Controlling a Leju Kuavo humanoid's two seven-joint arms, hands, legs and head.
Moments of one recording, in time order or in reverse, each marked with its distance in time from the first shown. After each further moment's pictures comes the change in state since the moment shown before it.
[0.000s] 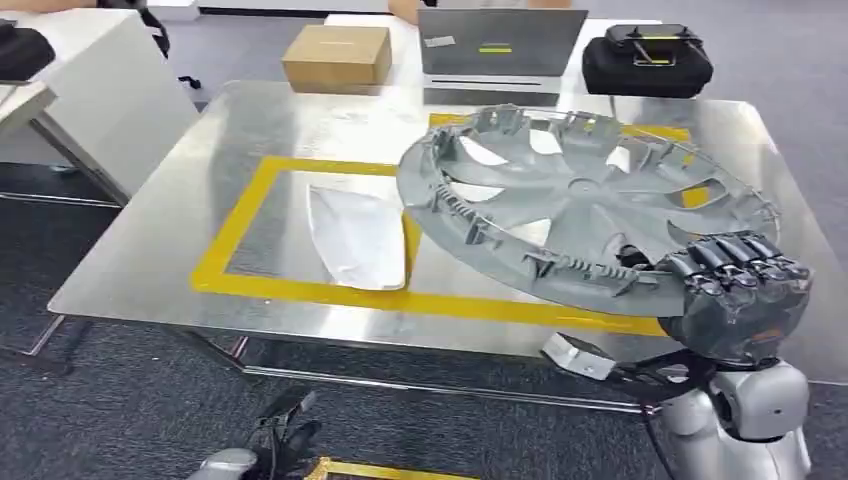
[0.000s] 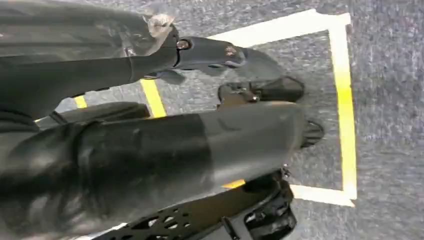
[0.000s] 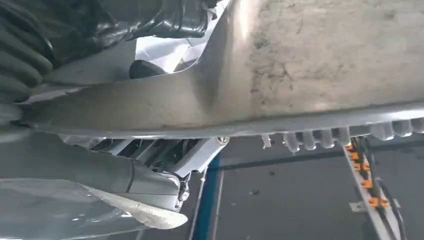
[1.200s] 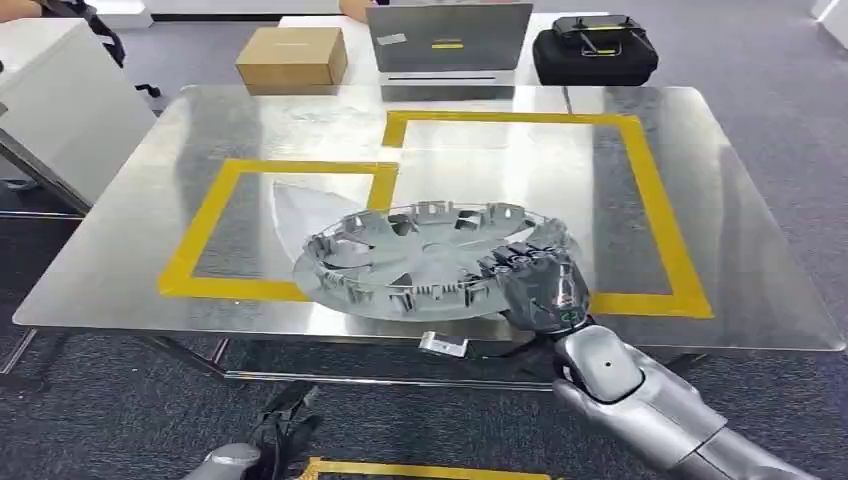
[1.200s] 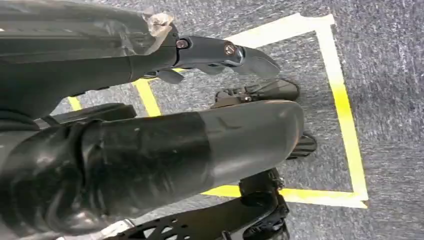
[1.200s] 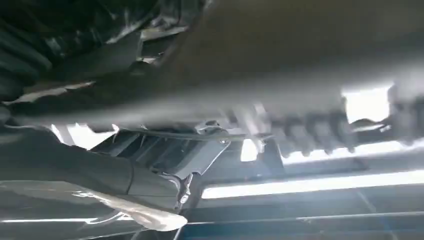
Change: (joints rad) left arm -0.009 0.002 -0.043 0.000 0.020 -0.001 -0.010; right arm -0.377 -0.209 0.770 0.593 -0.073 0.000 0.597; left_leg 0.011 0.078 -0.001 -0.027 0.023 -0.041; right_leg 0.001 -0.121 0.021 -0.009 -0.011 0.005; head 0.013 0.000
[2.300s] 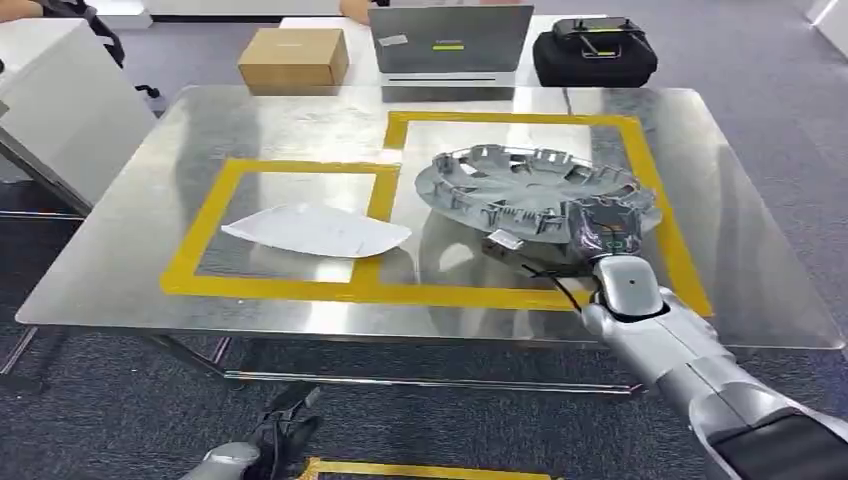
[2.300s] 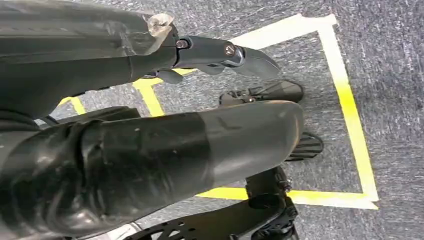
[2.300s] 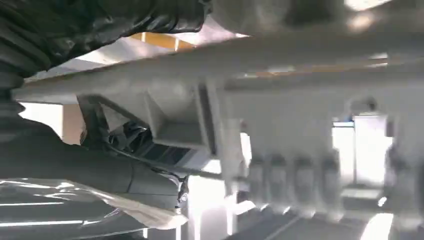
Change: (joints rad) left arm -0.003 0.006 -0.005 0.000 -0.015 -0.015 0.016; right arm -0.260 0.119 -0.202 0.540 -0.055 0.206 0.104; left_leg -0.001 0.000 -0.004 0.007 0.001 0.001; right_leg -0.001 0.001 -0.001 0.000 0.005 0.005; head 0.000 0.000
